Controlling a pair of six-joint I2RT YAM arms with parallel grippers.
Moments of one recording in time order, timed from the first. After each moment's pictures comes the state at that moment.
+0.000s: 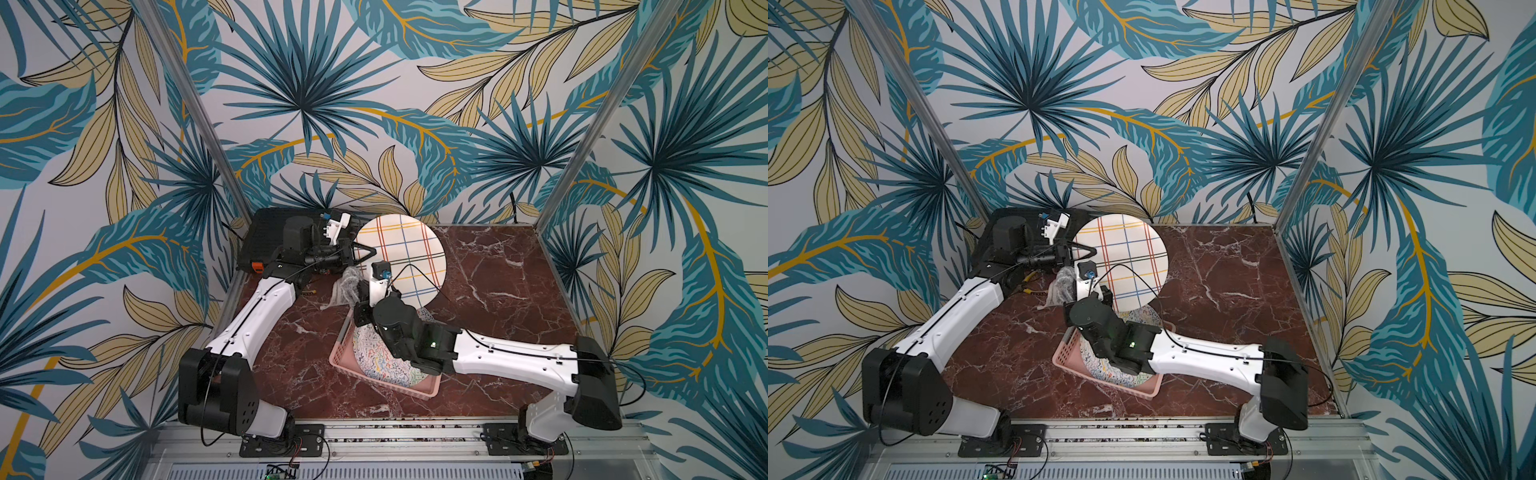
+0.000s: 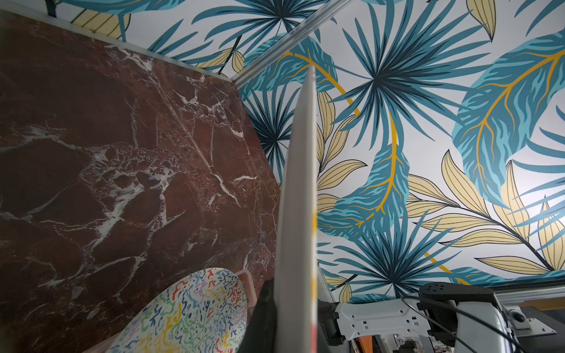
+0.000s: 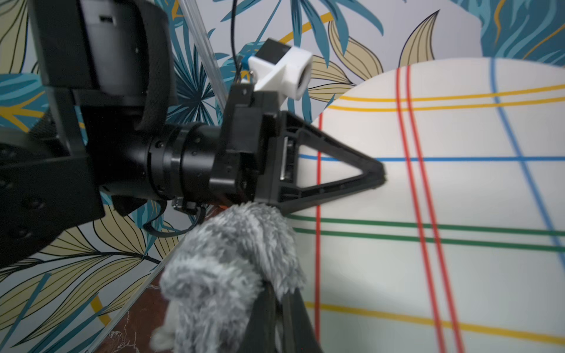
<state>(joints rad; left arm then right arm) -0.16 1.46 1.20 -0.12 1.01 -0.71 1.19 1.53 1.24 0.10 0.77 0.40</state>
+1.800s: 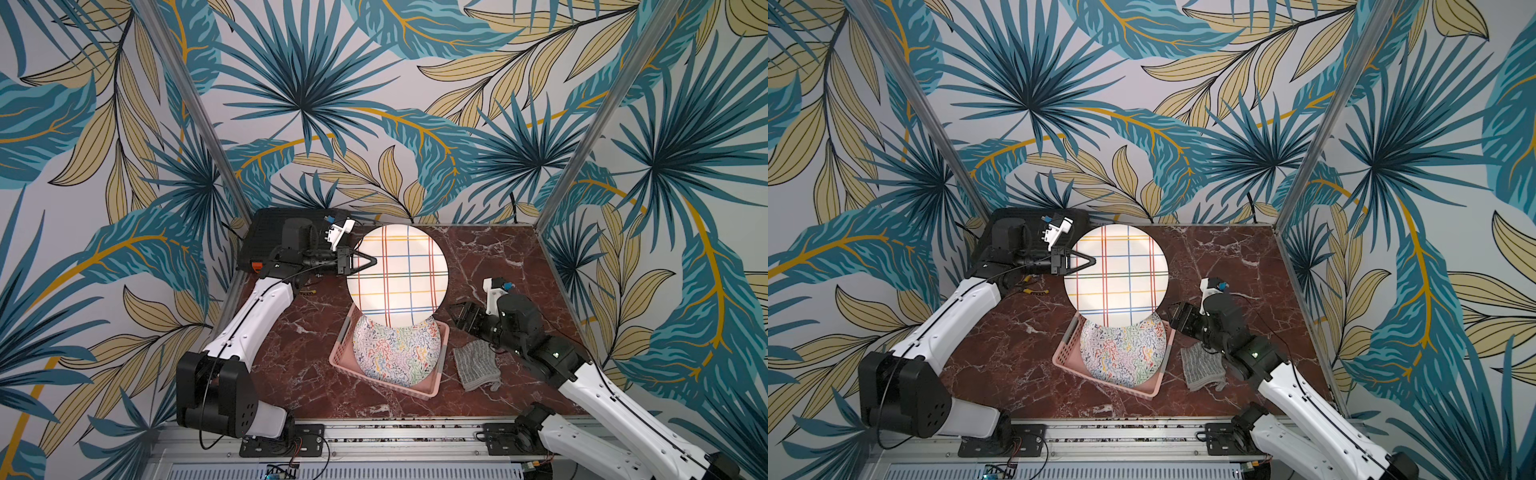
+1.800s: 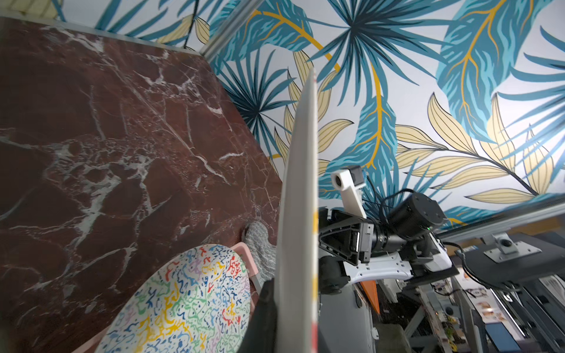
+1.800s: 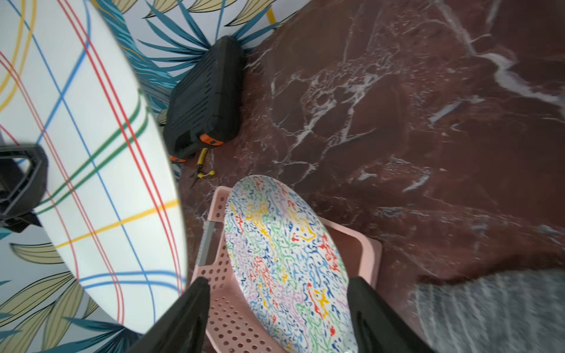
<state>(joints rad) -0.19 1.44 1.22 -0.22 1.18 -0.51 0.55 0.85 0.75 -0.40 -0.07 0.87</state>
